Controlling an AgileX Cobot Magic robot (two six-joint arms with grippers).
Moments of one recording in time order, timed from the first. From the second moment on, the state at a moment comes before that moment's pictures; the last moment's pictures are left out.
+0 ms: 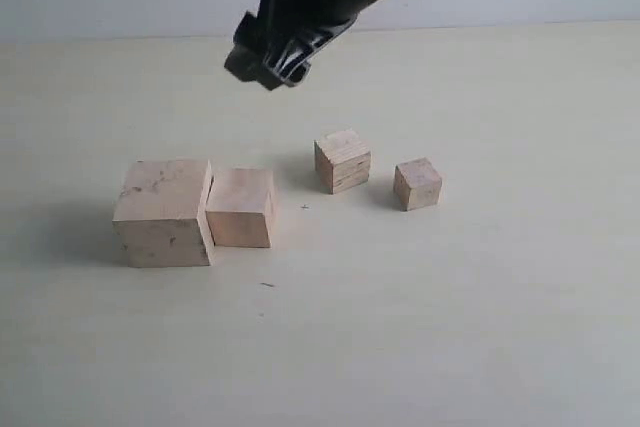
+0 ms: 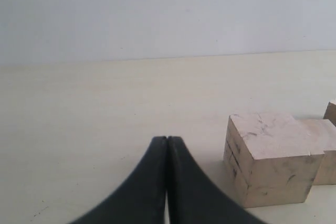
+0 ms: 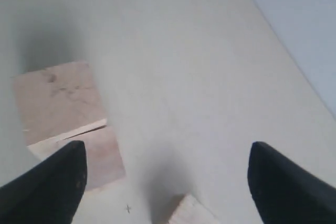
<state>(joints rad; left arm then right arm) -0.10 0.01 0.00 -0.17 0.26 0.18 0.78 1.71 -1.38 0.36 0.58 -0.77</state>
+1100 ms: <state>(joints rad) -0.10 0.01 0.00 -0.17 0.26 0.18 0.72 2.12 -1.39 -0.12 0.54 0.14</state>
